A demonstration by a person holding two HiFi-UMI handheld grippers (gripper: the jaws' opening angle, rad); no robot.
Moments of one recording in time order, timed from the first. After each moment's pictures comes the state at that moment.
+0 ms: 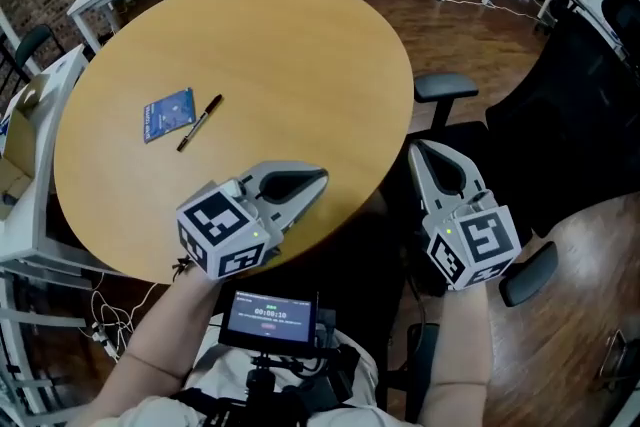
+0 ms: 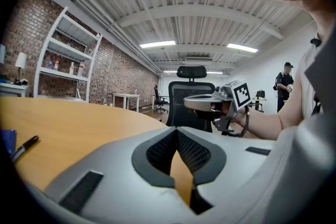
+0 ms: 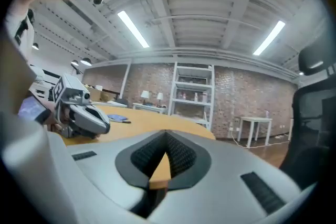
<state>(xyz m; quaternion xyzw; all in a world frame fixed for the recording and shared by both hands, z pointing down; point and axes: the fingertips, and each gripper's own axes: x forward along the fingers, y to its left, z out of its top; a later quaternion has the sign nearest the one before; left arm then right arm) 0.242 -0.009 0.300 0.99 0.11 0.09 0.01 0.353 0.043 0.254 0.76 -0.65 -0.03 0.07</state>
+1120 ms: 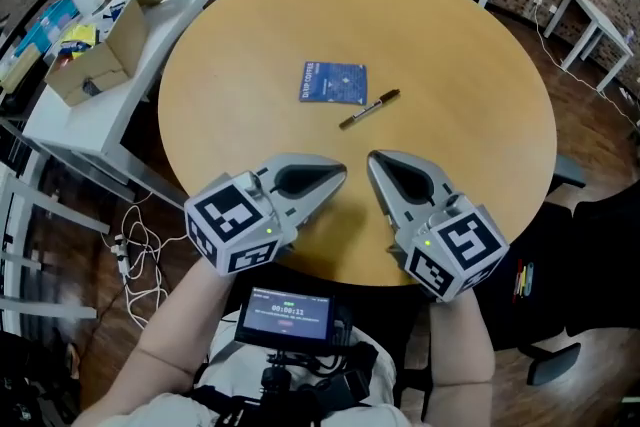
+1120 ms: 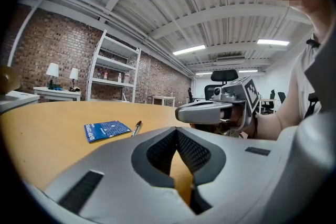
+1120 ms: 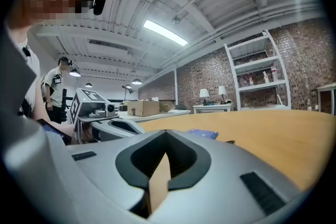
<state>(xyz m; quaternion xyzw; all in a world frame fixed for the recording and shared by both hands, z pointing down) 0.049 -0.149 0.305 0.99 -0.10 0.08 0.03 0.083 -0.153 0.276 0.51 -0.86 0.04 0.02</state>
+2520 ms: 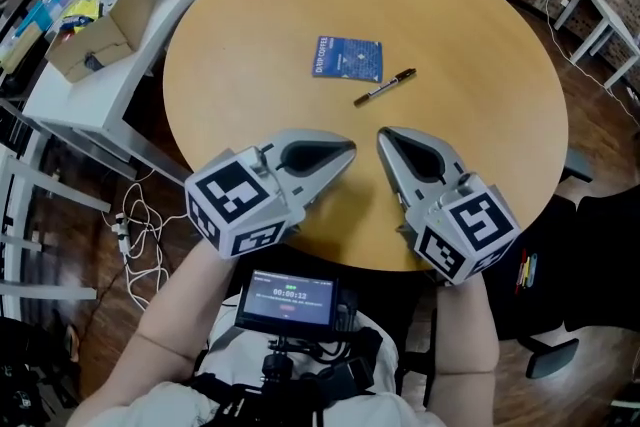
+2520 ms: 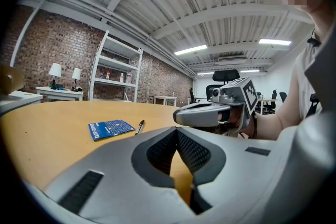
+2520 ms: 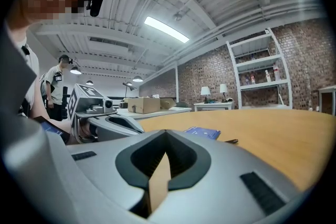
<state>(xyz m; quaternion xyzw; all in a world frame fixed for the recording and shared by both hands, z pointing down) 0.039 -0.153 0.306 0.99 -0.11 0.08 0.03 0.073 -0.162 0.284 0.50 -0.86 0.04 0.04</state>
